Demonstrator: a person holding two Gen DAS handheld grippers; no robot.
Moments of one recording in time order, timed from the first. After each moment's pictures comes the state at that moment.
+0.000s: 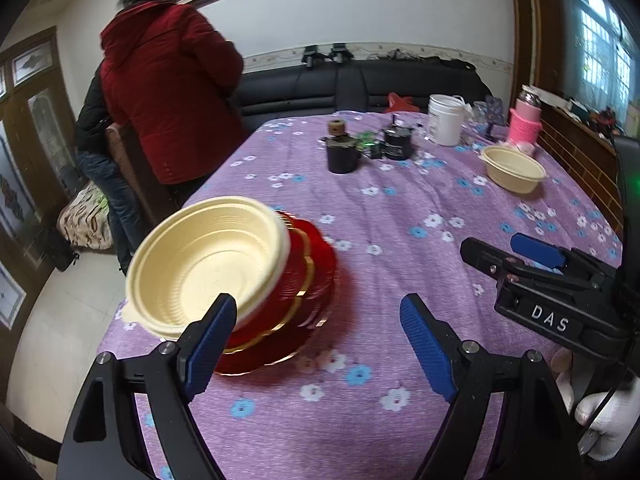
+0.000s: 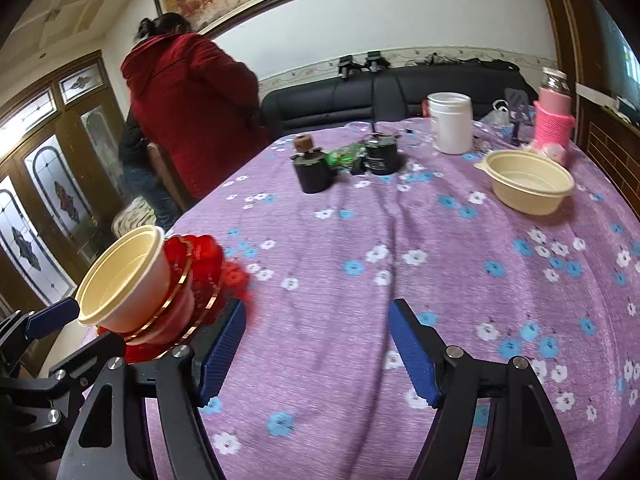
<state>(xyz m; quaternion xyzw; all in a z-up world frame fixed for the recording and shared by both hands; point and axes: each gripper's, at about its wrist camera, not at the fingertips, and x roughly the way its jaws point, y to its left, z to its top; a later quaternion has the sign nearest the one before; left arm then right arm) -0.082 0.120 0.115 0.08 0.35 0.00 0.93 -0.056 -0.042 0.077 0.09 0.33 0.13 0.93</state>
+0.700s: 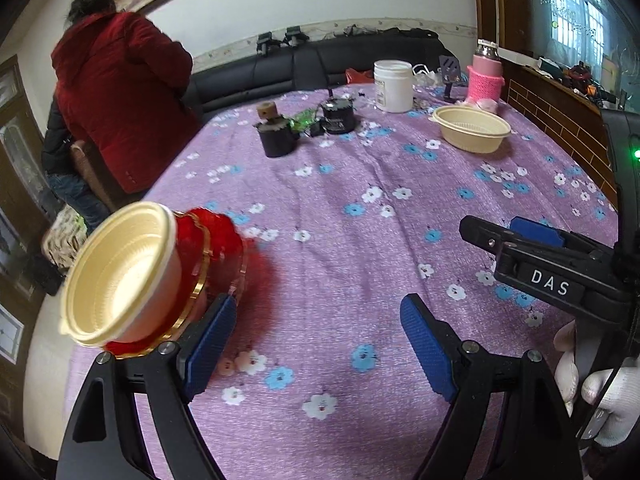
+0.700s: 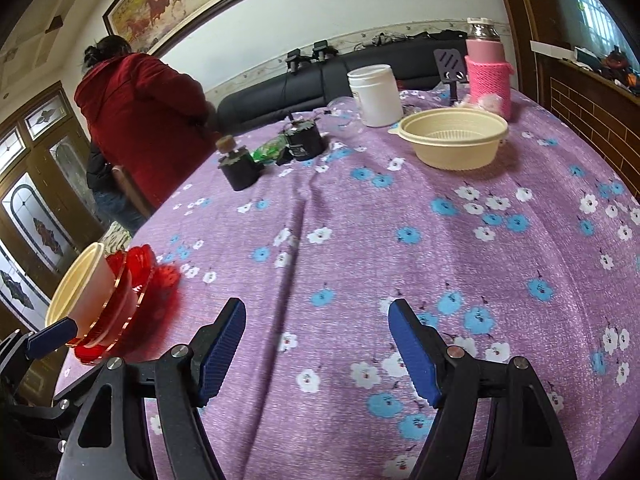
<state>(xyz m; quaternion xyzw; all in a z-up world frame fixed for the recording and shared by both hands) -0.067 0.049 0.085 0.11 0.39 -0.05 0.91 -0.055 -0.122 0.048 0.15 0.36 0.08 0.92</state>
